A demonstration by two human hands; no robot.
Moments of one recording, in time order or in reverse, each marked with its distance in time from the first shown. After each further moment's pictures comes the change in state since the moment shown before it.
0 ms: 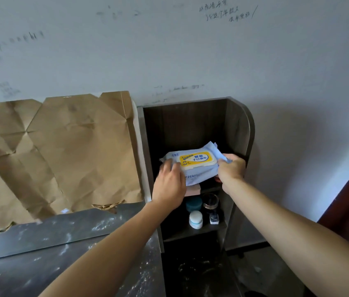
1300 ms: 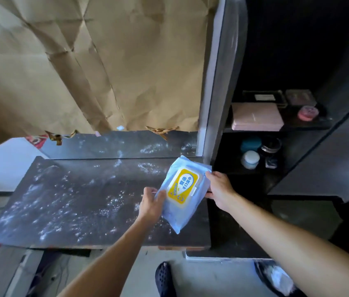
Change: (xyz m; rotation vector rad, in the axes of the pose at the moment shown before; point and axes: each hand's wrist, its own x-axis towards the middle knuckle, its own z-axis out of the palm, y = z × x) left_hand -0.234 -0.215 0.035 -0.565 -0.087 -1.011; right_hand -0.175 0.189 0.110 -0.062 -0.584 0.535
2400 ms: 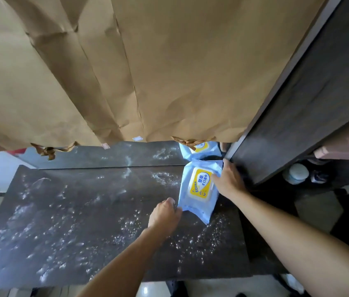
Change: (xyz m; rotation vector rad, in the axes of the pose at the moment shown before) left_hand 0.120 -0.024 -0.032 0.671 -0.279 0.109; right_hand 0.124 -0.005 0.080 -1.059 0.238 -0.241
